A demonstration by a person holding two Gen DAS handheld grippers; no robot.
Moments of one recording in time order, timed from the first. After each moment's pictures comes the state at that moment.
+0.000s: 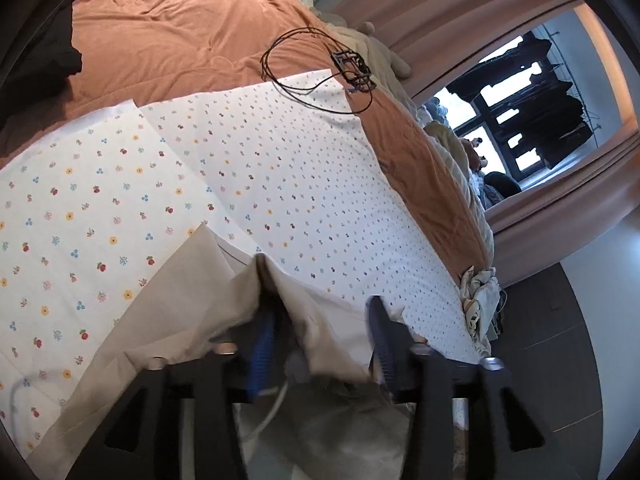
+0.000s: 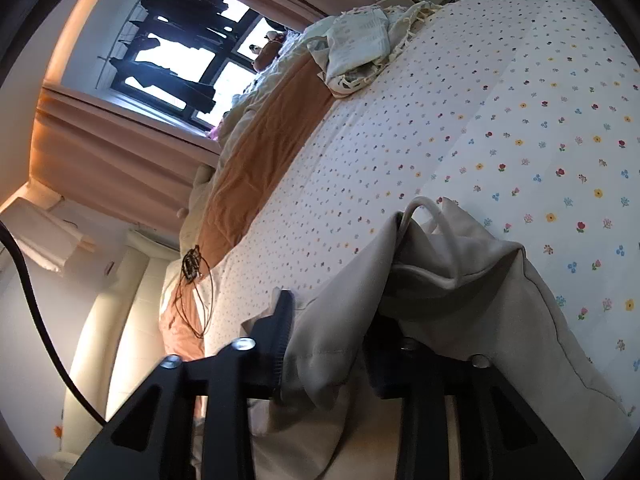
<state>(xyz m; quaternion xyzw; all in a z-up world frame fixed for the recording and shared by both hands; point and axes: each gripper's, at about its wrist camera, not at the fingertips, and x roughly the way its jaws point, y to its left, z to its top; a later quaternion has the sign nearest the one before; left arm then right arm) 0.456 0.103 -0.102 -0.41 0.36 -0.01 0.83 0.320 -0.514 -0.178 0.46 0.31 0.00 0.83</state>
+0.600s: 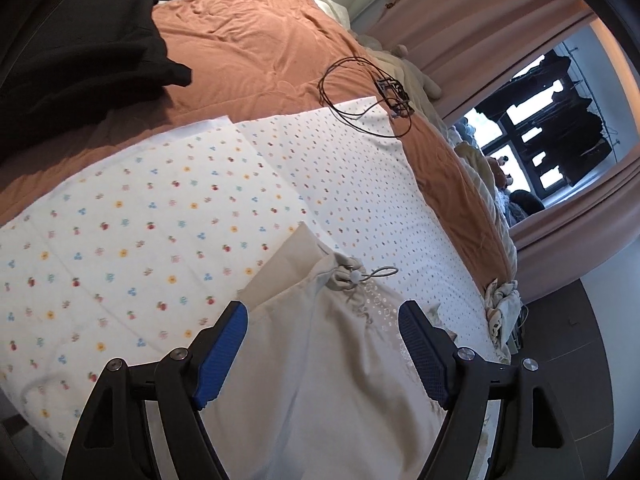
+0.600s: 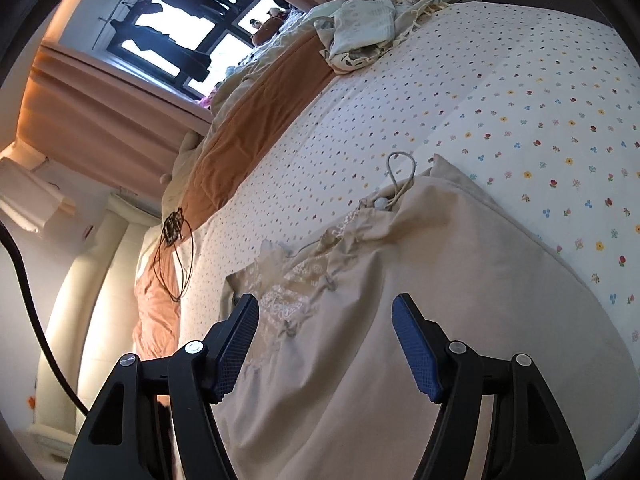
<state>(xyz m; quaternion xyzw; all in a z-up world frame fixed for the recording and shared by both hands) 0.361 0.152 -0.095 -0.41 0.36 0.05 0.84 0.286 -0.469 -0.161 0.40 0.36 0.00 0.84</state>
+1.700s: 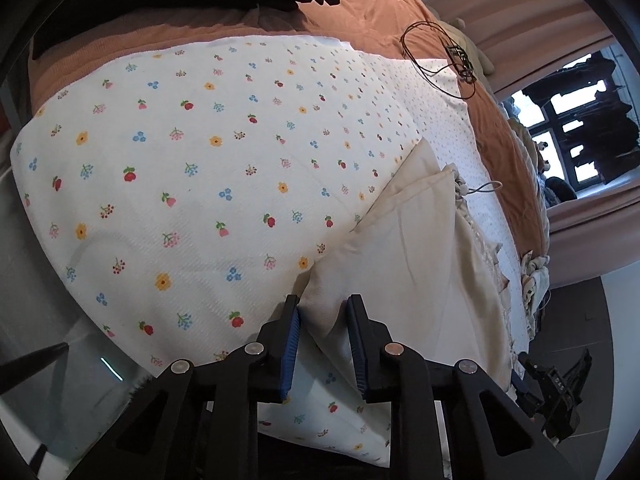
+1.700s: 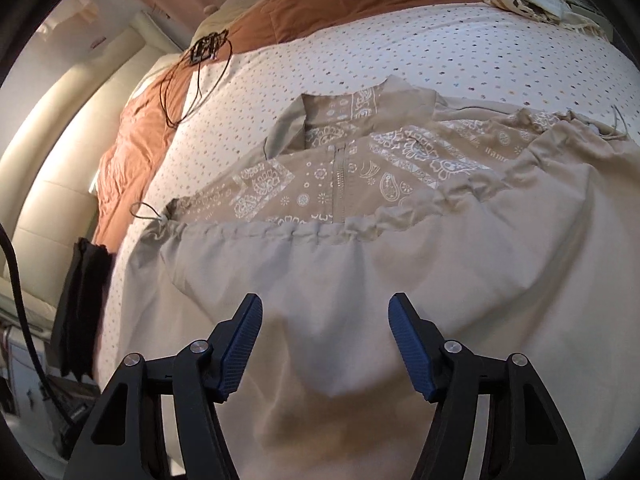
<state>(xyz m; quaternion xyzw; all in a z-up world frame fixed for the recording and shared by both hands) 0.260 0.178 -0.188 -0.44 0.43 0.08 0.78 0.345 -0.260 -0.195 0.16 0.53 0.10 0.82</state>
